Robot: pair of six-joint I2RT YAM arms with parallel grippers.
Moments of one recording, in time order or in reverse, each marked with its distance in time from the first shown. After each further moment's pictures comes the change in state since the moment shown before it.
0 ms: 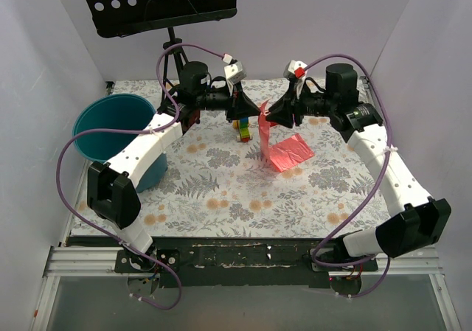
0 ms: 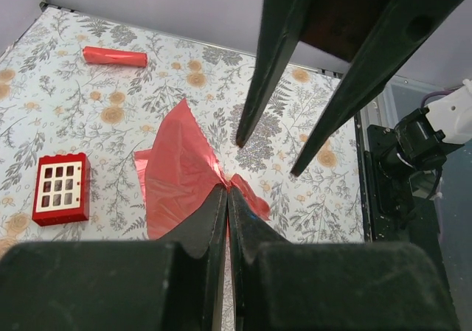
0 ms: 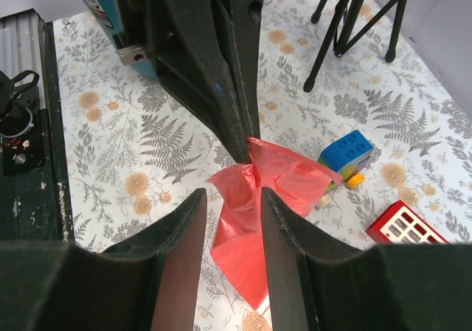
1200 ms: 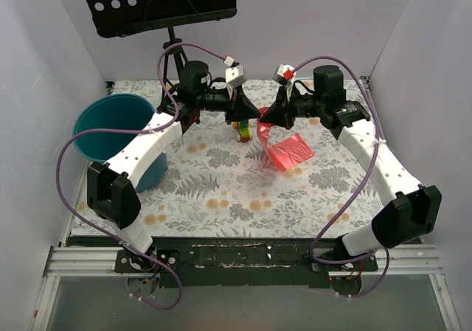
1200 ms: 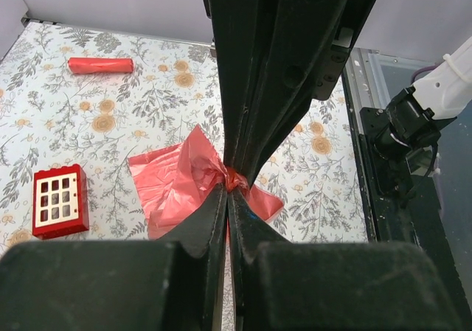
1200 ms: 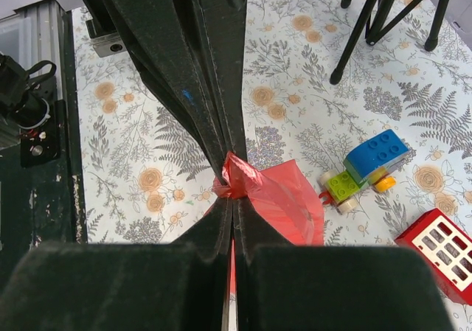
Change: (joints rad) left arm 0.000 0.000 0.019 -0.055 0.068 0.094; right arm 0.045 0.085 -0.007 0.009 -0.025 0.004
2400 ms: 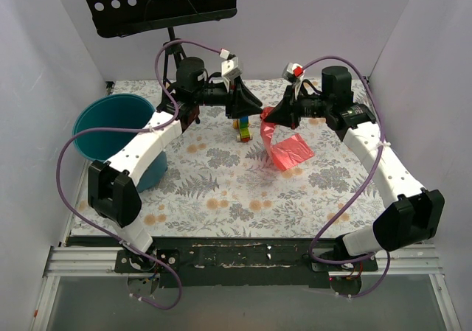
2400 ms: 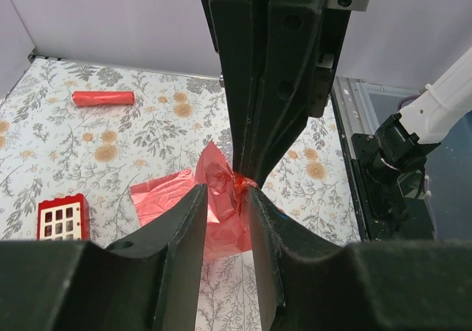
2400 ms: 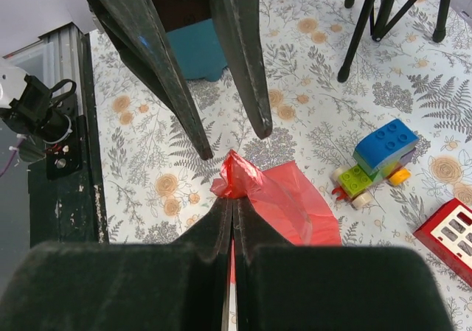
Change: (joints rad) left arm 0.014 0.007 0.002 0.169 0.049 -0.132; right arm -0.057 -0.030 -0.045 0.039 -0.055 0.090
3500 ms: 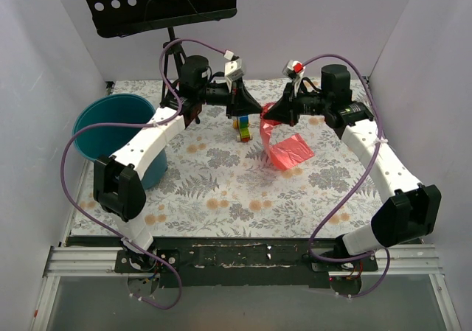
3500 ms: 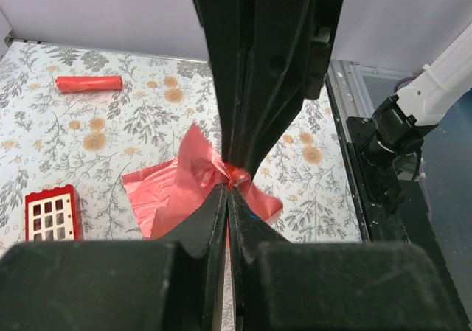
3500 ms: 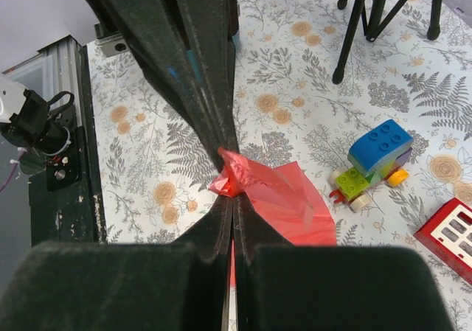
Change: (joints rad) left arm 0.008 0.068 0.061 -0.087 0.051 0.059; right arm -0.009 0.037 0.006 0.057 0.002 0.060
